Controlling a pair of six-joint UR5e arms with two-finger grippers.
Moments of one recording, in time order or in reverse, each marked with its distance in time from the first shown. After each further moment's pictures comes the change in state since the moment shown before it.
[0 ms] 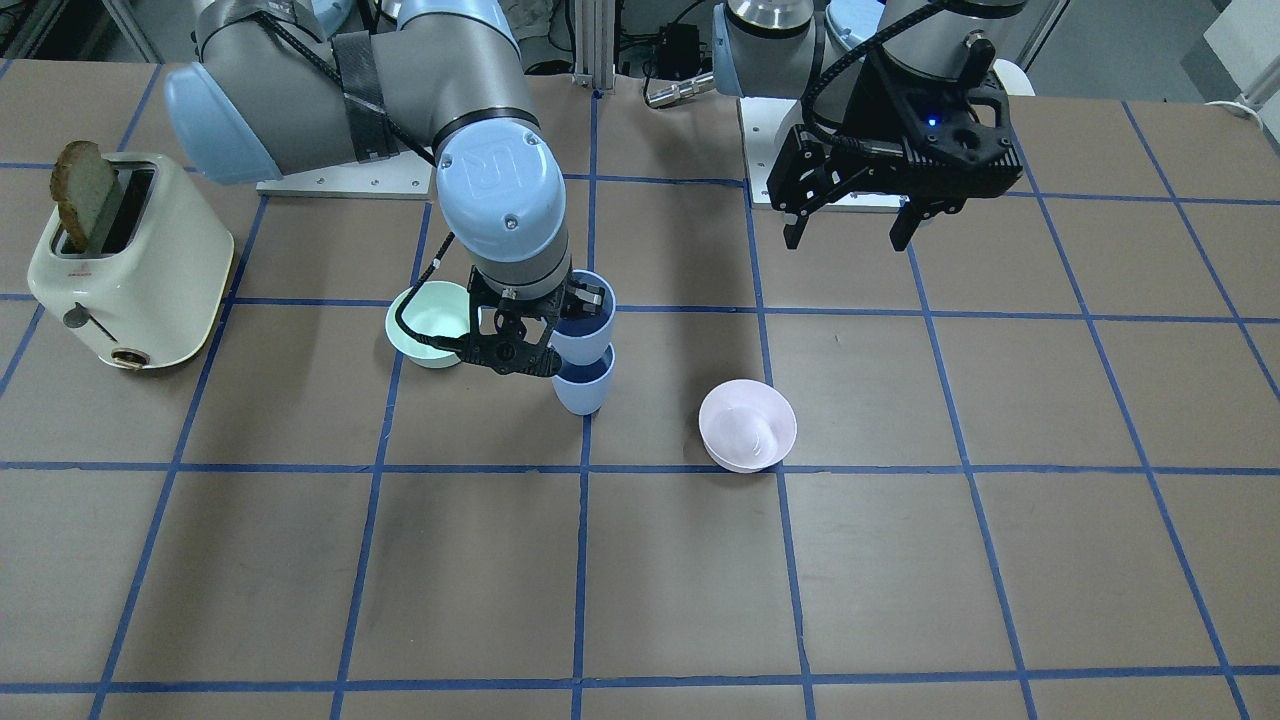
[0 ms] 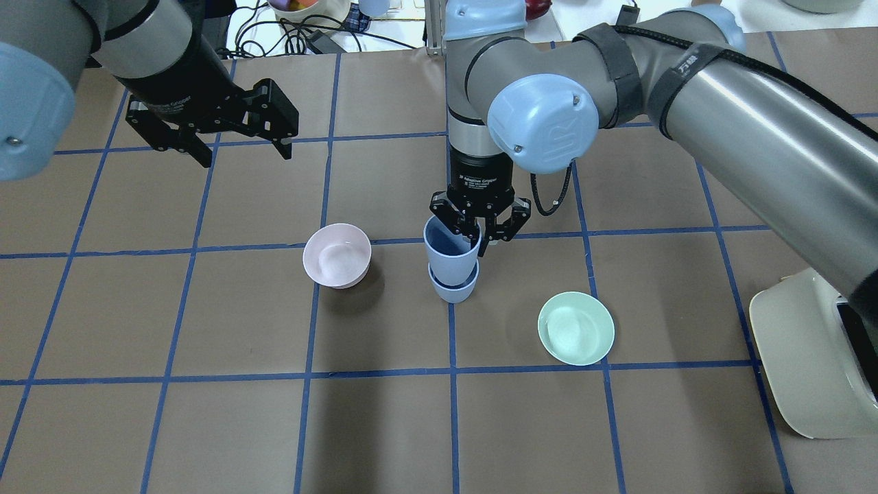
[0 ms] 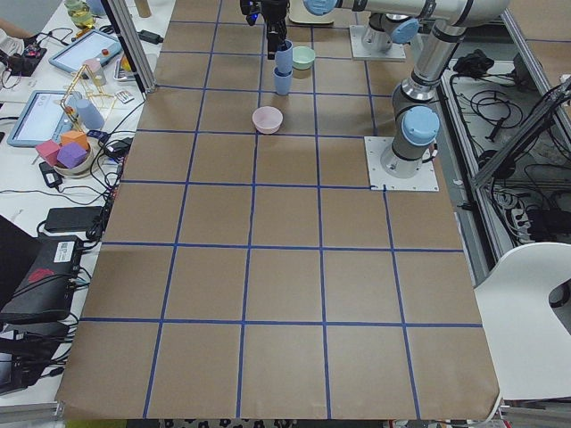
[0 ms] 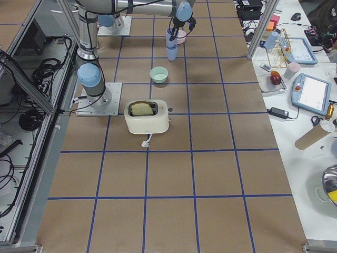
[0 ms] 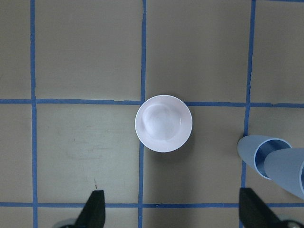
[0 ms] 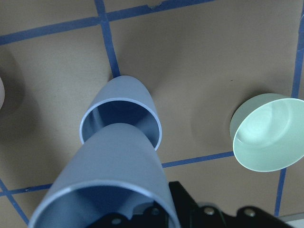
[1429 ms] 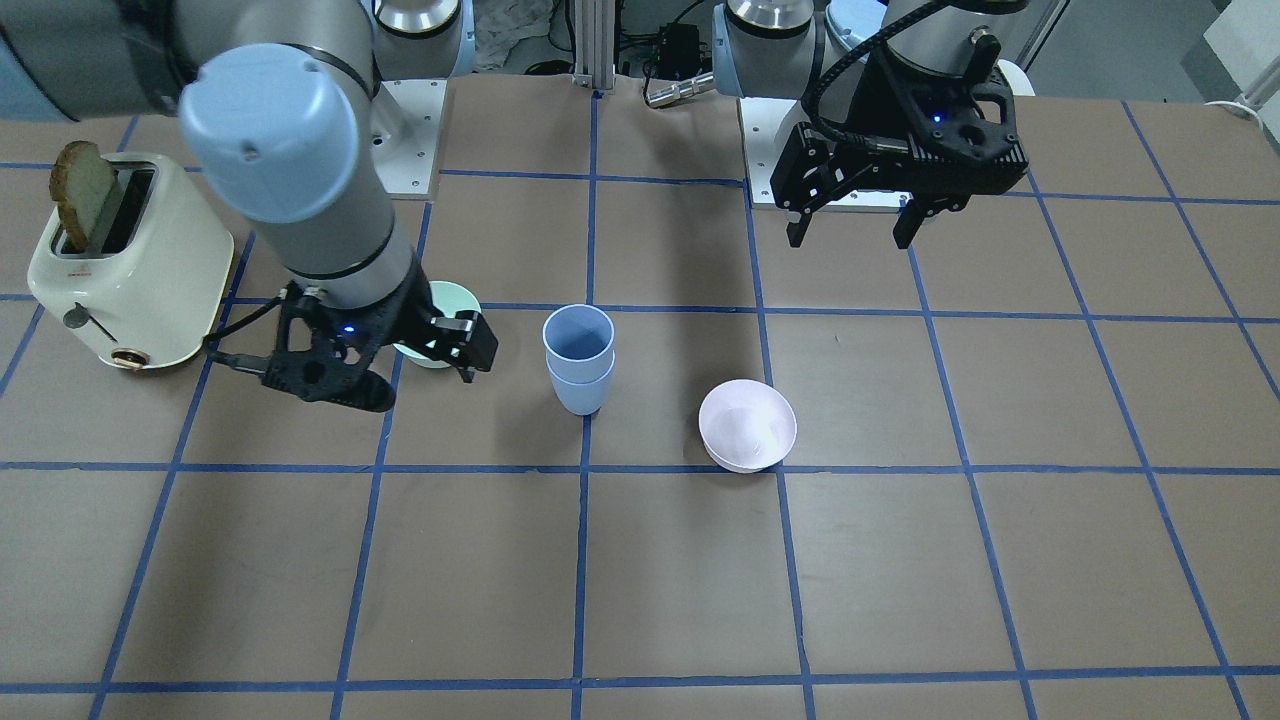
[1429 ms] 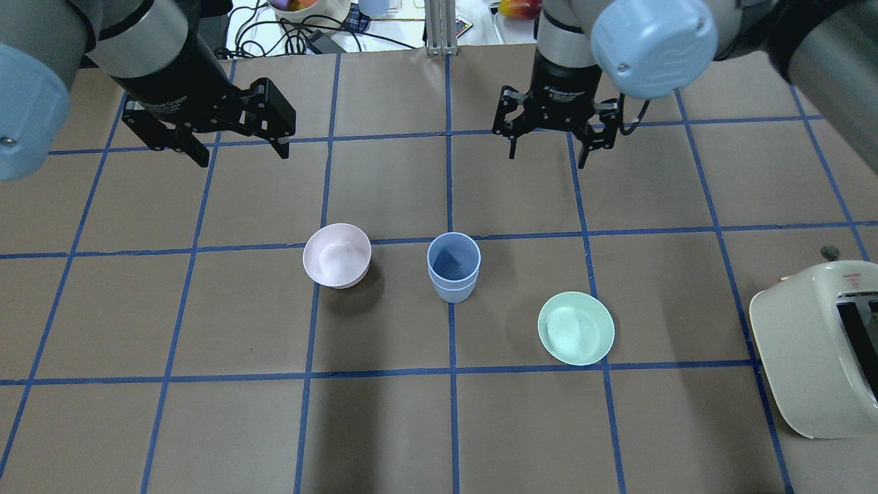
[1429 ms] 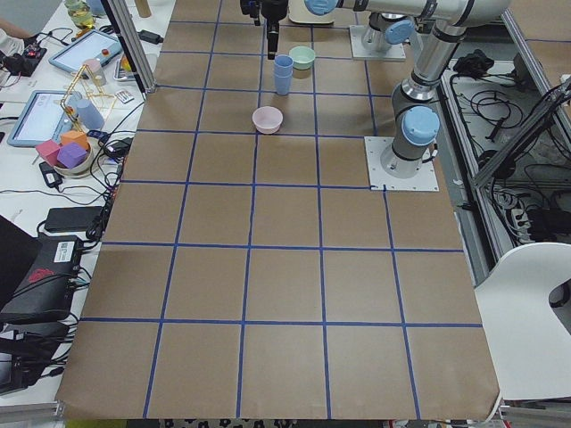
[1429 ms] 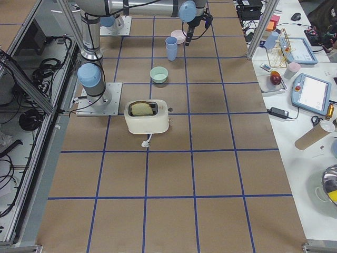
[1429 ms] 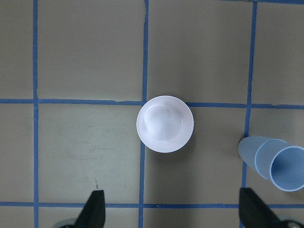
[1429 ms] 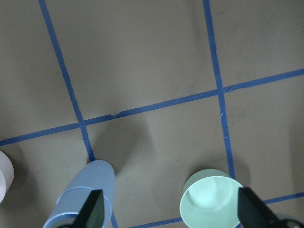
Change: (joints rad) left arm 0.004 0.003 0.000 -0.002 0.000 0.000; right arm -0.208 -0.062 -0.086 -0.072 -0.075 -0.164
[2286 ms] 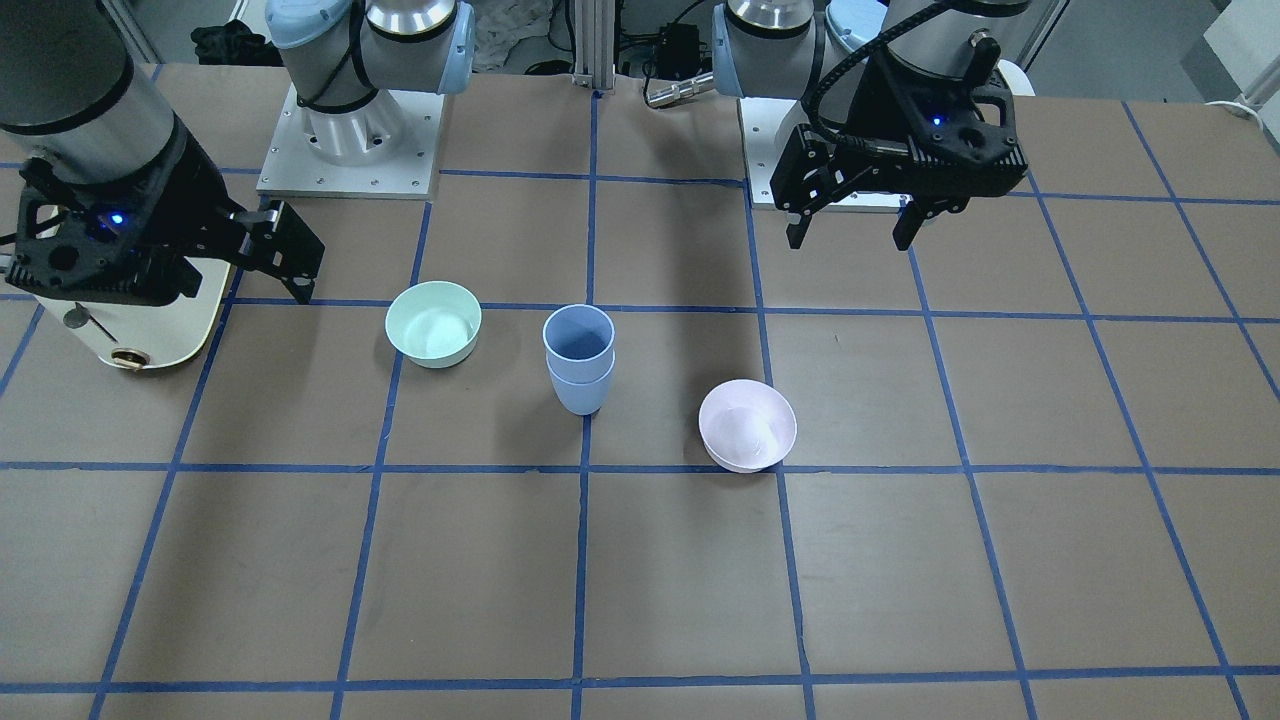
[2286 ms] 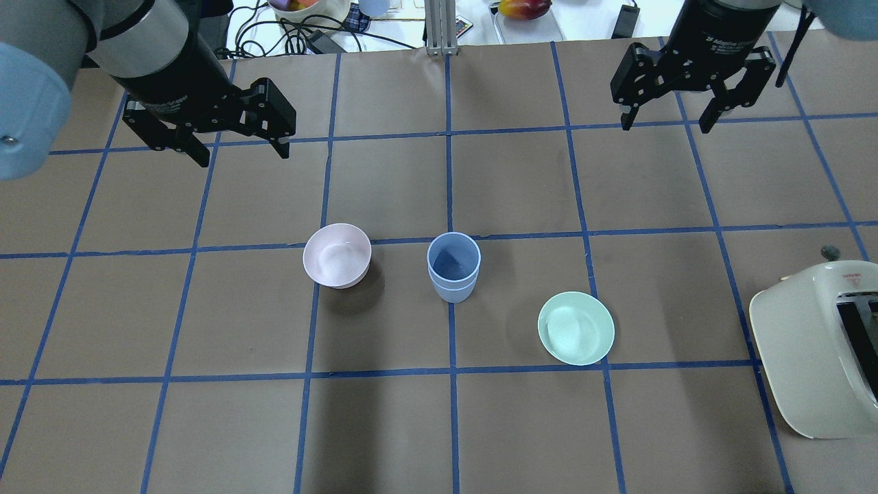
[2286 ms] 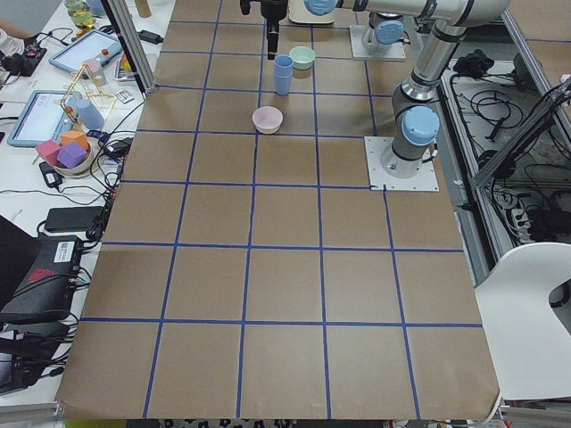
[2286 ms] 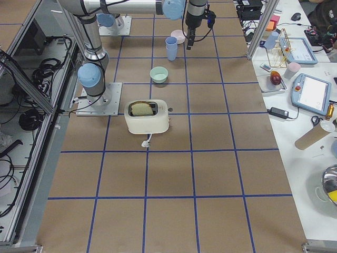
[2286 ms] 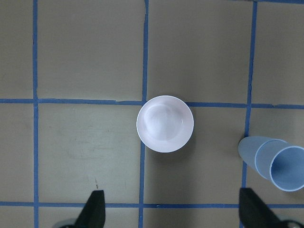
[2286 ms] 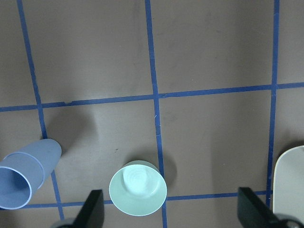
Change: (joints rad) left arm 0.000 -0.001 0.000 0.001 0.000 0.000; right arm -0.190 -0.155 0.002 0.131 -0.010 -0.320
